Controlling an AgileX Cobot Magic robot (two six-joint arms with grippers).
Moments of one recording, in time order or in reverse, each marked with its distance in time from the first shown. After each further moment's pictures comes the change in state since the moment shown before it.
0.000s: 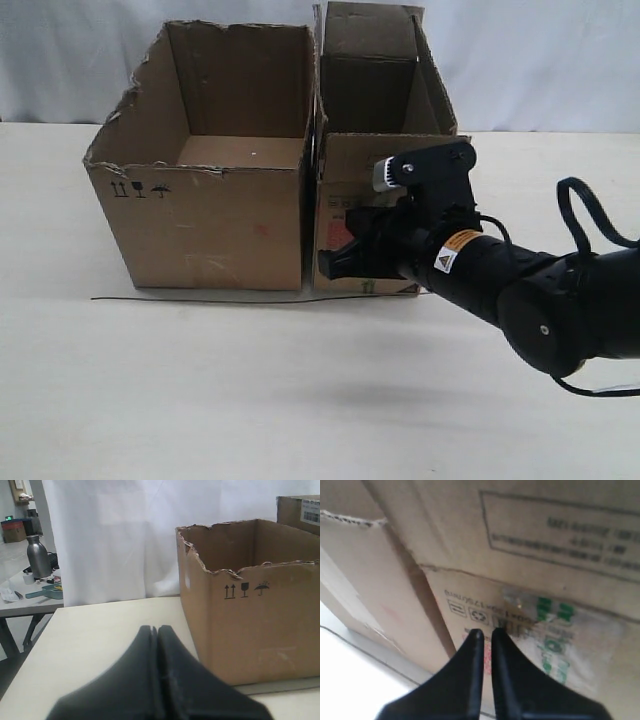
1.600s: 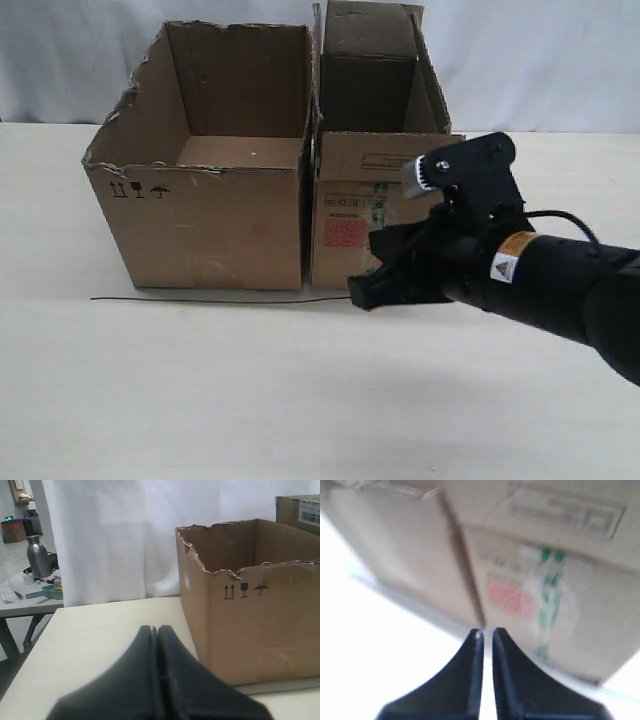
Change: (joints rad) left arm 0.000 0.000 0.000 0.000 0.000 0.002; right arm 0.029 -0.300 0.064 -0.002 0.375 -0.045
